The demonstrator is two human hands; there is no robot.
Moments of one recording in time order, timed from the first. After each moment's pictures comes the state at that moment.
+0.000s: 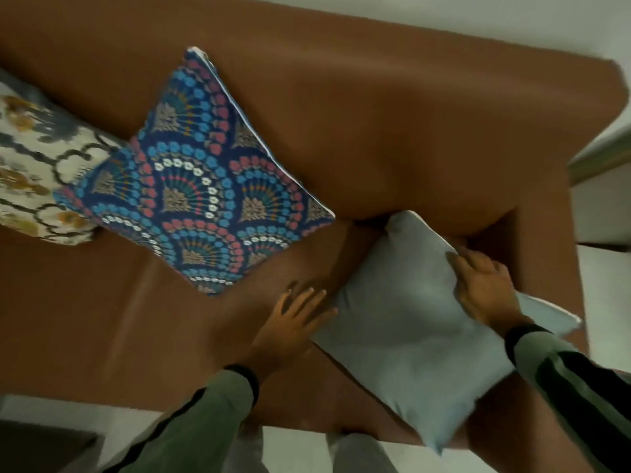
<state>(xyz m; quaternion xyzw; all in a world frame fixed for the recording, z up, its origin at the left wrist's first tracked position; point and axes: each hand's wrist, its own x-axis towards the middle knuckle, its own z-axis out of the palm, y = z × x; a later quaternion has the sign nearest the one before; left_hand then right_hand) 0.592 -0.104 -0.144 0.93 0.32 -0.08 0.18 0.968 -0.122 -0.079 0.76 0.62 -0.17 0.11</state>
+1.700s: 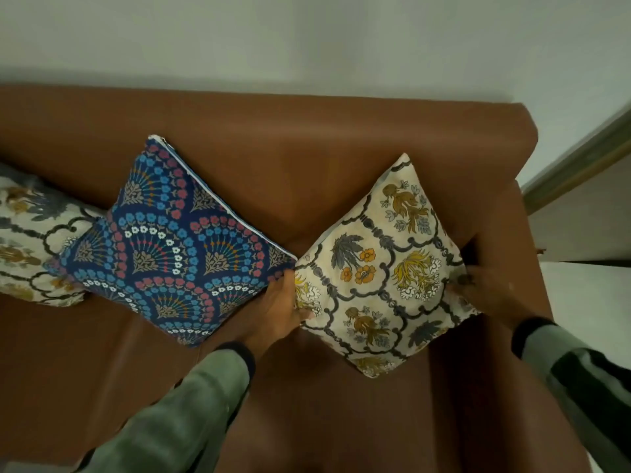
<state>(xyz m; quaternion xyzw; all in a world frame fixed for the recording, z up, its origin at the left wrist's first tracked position) 0.691 -0.009 -0.085 0.74 0.57 -0.02 0.35 0.973 0.017 0.019 0.80 0.48 -0.31 -0.17</state>
